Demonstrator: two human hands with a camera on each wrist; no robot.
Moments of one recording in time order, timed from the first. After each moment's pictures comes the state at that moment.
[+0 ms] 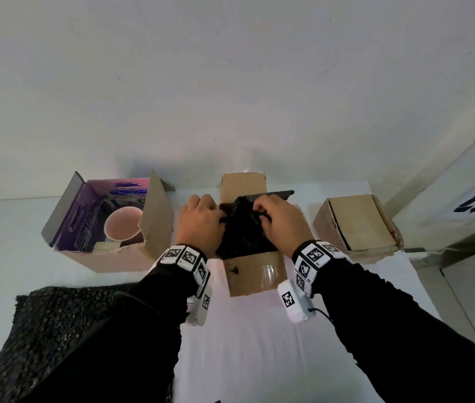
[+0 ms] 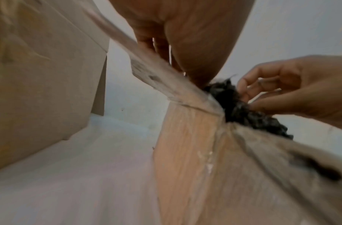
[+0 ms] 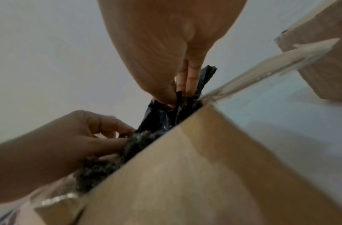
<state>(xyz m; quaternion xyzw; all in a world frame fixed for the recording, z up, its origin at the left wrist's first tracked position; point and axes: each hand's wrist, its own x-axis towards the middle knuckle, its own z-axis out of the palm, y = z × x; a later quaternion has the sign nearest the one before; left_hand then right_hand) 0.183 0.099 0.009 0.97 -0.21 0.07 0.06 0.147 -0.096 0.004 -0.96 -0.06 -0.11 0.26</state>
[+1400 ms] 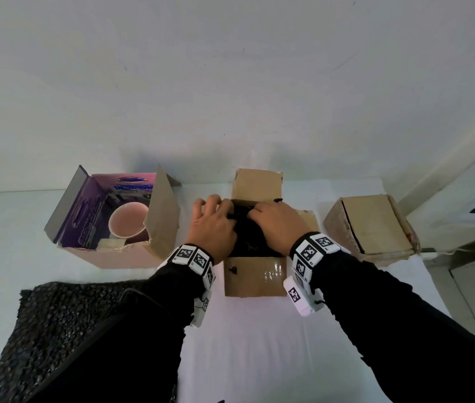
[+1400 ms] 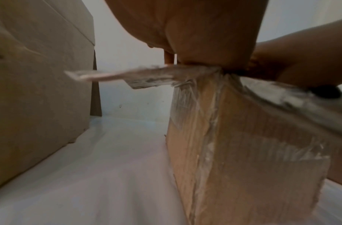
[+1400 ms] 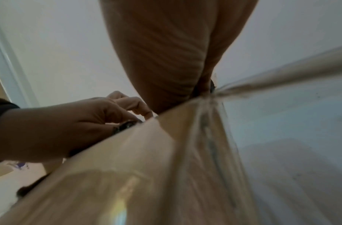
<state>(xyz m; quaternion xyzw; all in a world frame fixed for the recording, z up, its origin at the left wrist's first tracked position) 0.183 0.097 -0.011 0.95 -0.28 0.08 -0.08 0.170 -0.079 0.002 -0.98 -0.21 0.01 -0.01</state>
